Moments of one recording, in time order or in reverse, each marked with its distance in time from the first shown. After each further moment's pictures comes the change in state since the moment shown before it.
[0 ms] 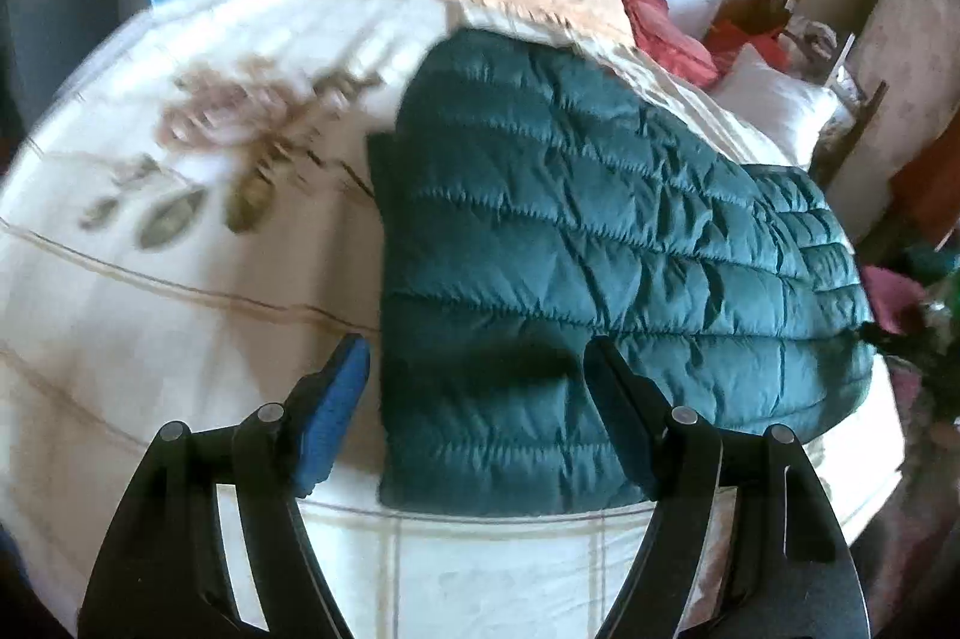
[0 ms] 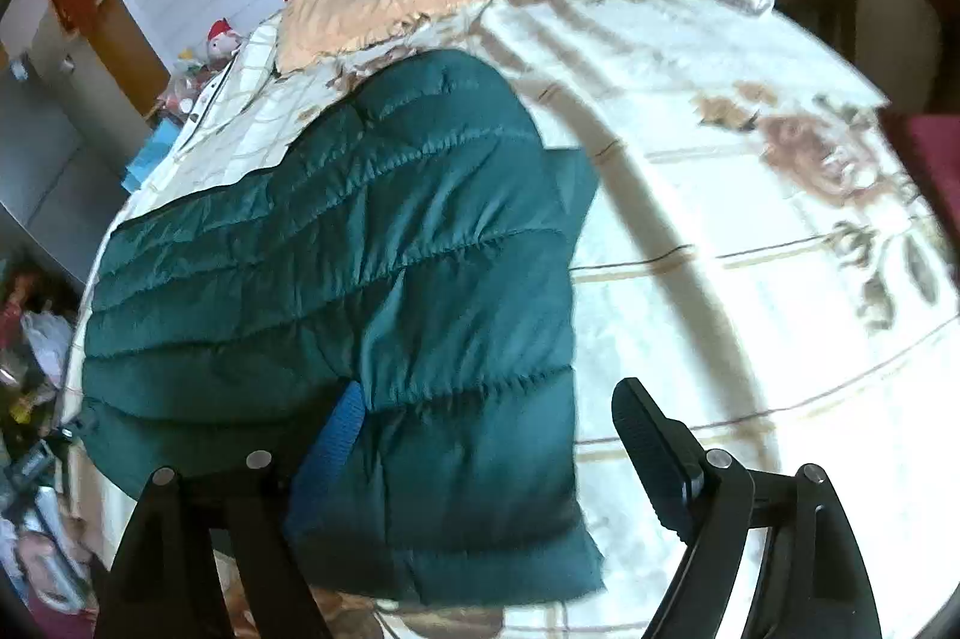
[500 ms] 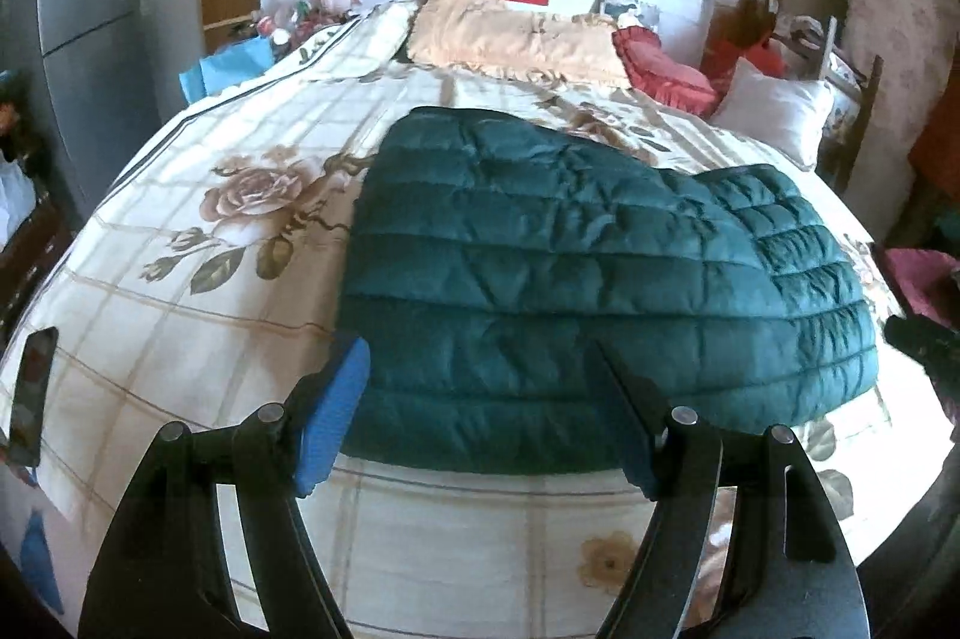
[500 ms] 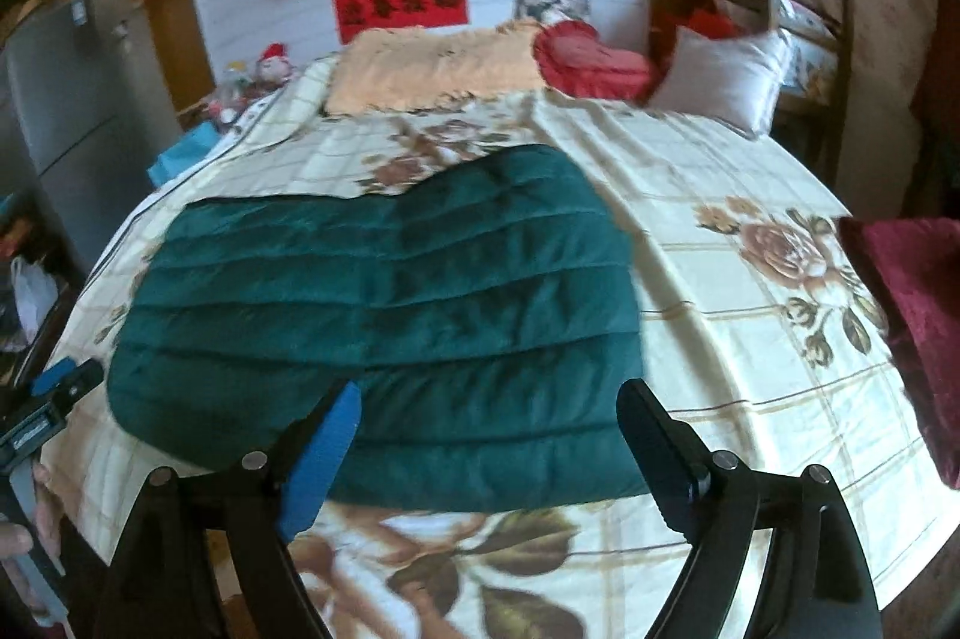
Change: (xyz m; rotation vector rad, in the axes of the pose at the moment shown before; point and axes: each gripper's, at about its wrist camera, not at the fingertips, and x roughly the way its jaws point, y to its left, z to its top) left arm -0.044 -0.063 -0.030 0.092 -0.154 0.110; right arm -0.074 0.085 -0.052 -0.145 -0.204 -0.018
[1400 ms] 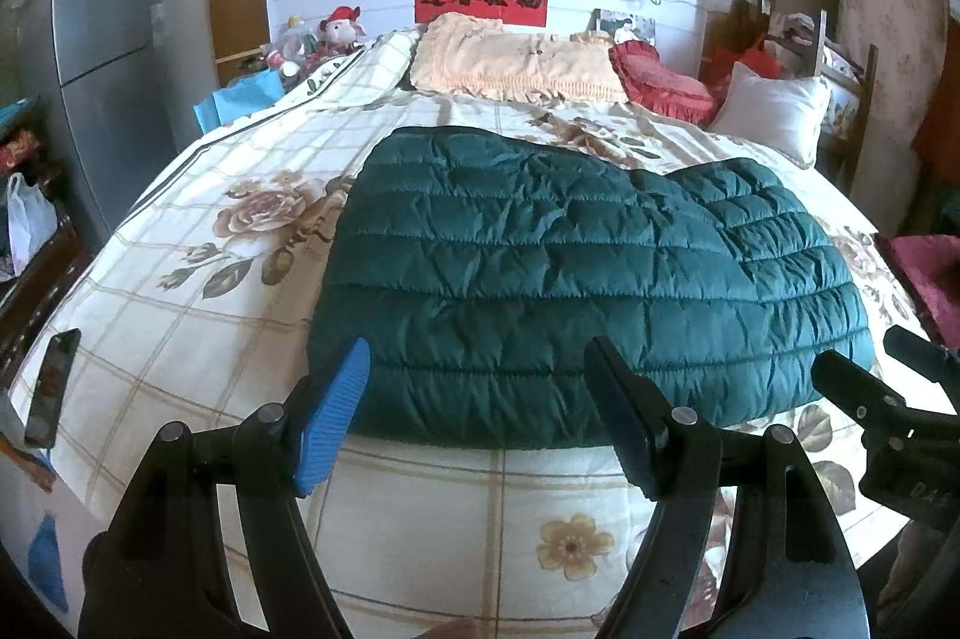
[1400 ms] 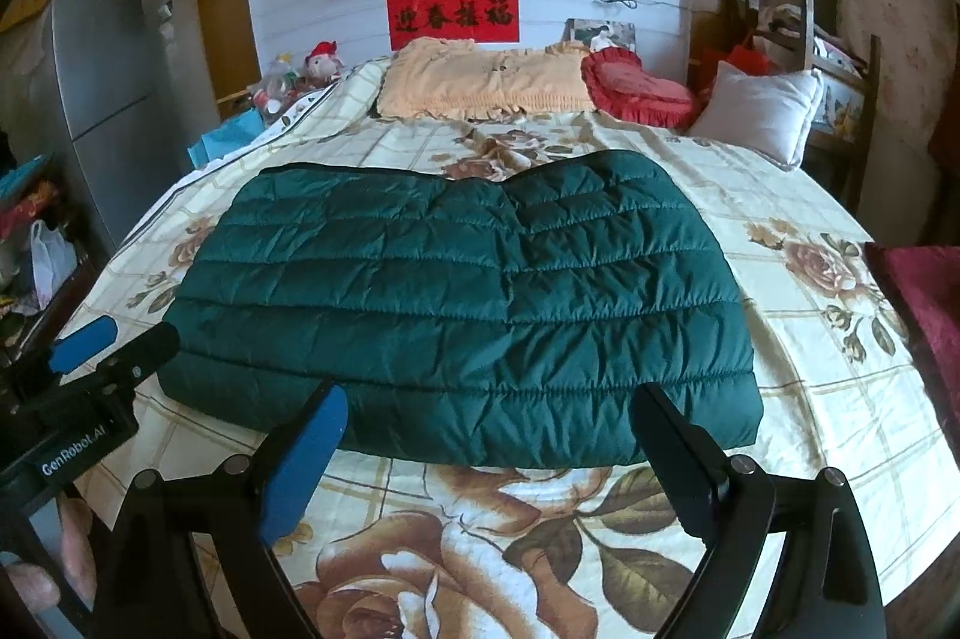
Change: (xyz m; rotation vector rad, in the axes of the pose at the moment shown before) left arm -0.020 -0.034 -0.021 0.032 -0.069 0.059; right arm -0.011 0.065 -0.035 -0.063 -0.050 0.016
